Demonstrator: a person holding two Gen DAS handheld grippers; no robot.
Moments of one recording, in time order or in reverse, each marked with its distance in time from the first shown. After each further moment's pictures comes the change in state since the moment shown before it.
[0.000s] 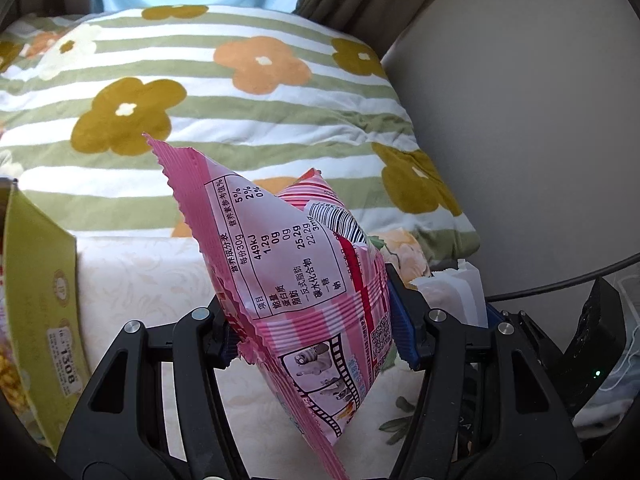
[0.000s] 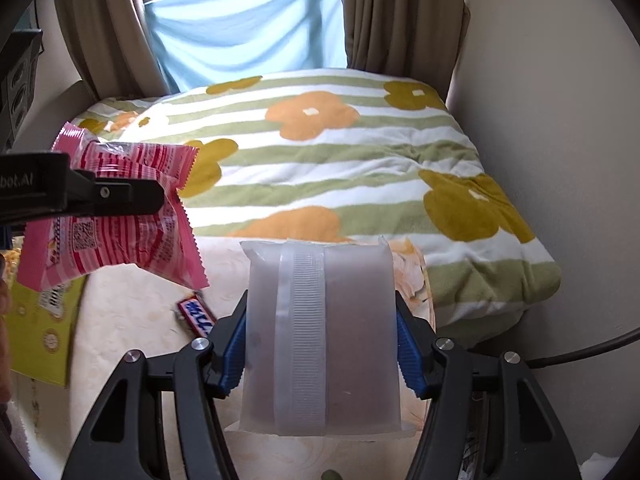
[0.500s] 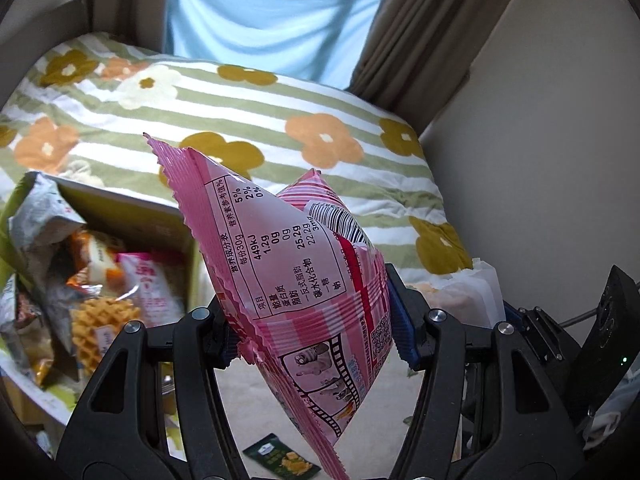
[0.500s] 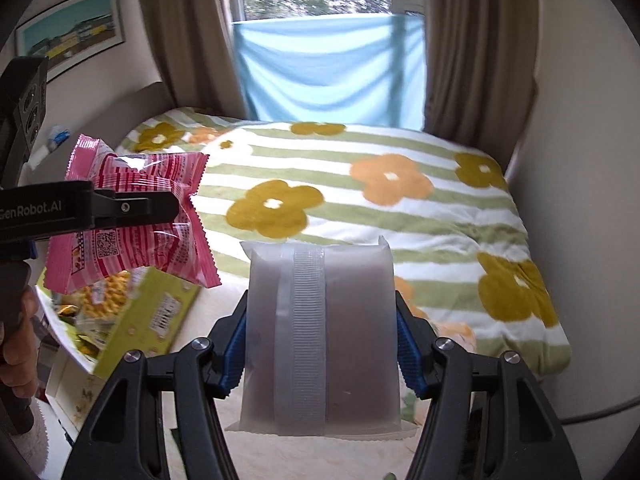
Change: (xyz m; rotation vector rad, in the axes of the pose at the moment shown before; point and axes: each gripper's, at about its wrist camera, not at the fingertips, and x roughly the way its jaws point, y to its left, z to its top) left arm -0.161 0.069 -0.012 -0.110 -0.241 0.122; right arm -0.081 0.100 0.046 -0.209 -0.140 0.182
